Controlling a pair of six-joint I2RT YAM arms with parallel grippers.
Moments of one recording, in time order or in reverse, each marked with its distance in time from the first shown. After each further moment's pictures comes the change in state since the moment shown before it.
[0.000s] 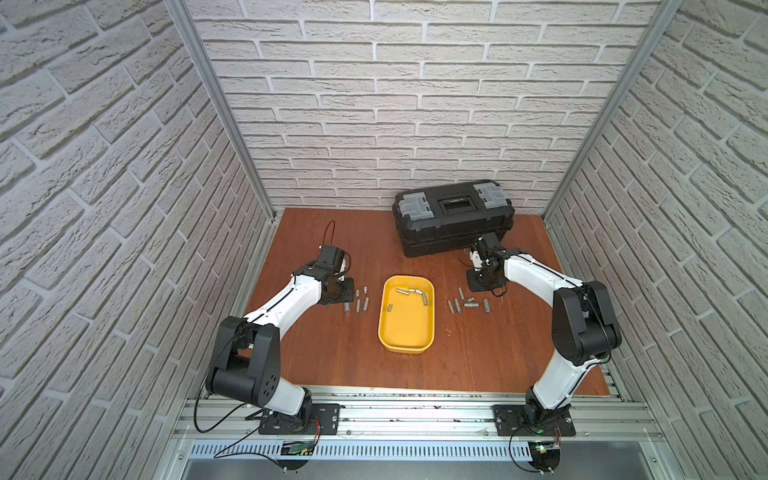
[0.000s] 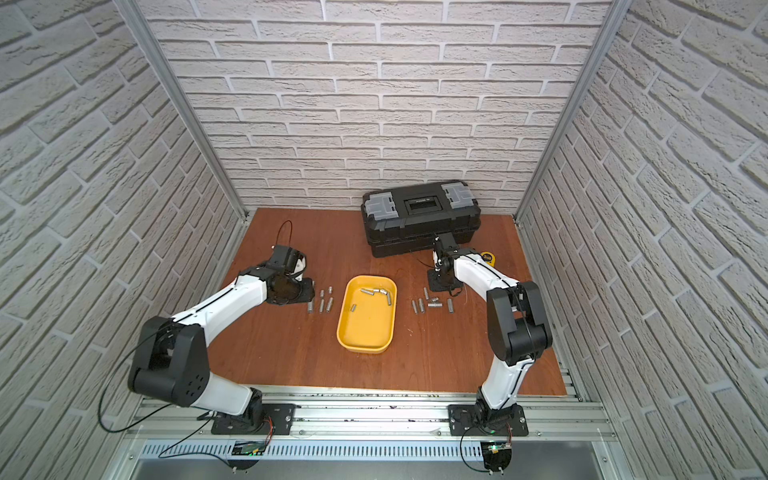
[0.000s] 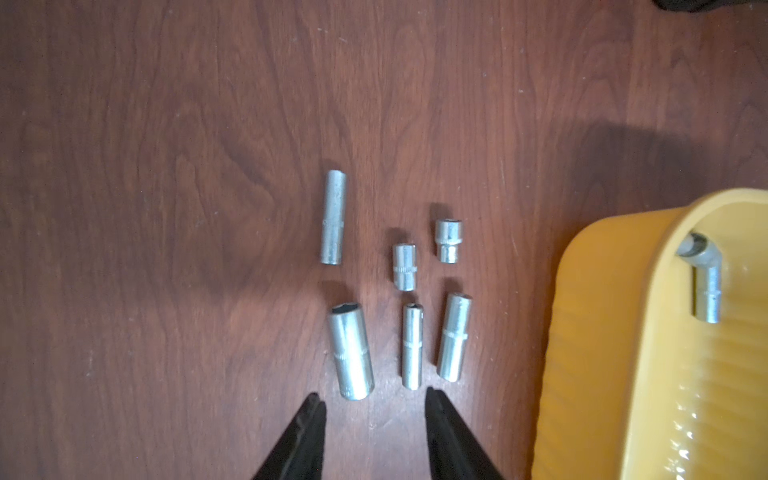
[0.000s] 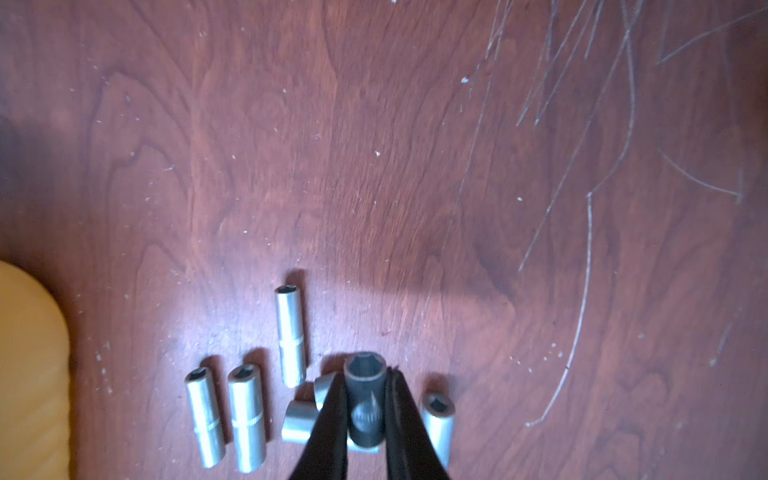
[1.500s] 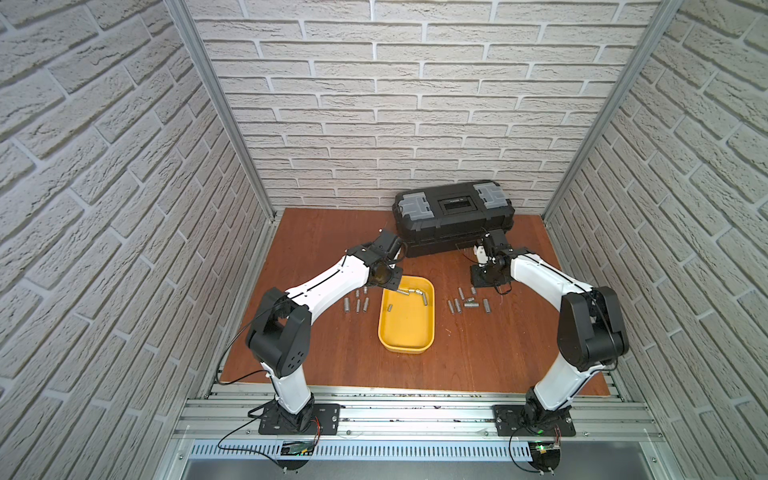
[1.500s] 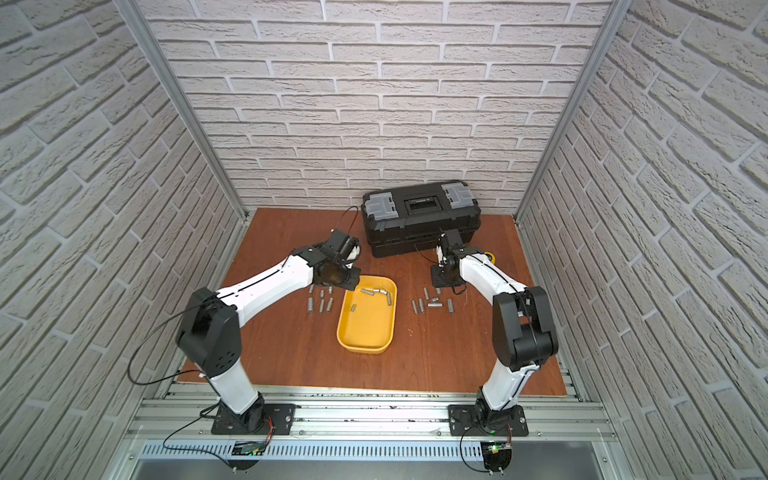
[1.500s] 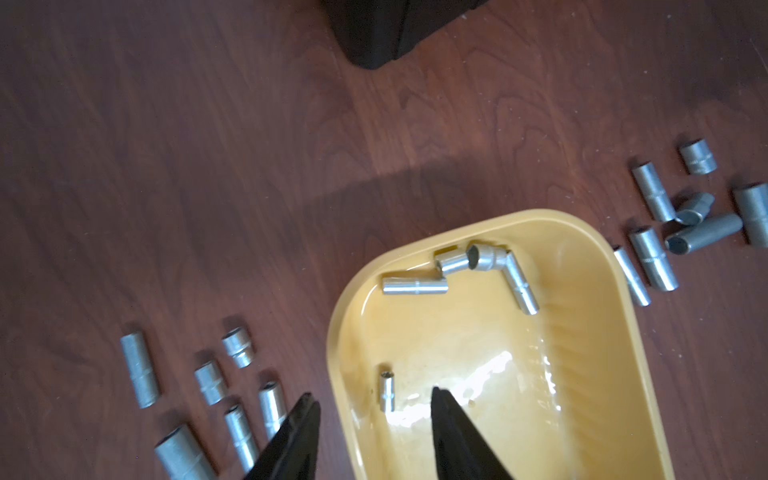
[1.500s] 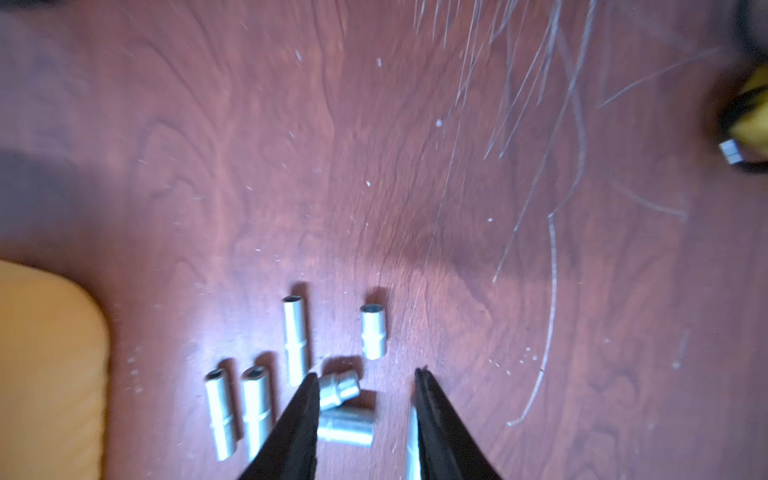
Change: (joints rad) left arm -0.378 0.291 0.444 -0.118 -0.130 0.061; right arm -0.028 -0.101 -0.003 0.014 -0.032 0.001
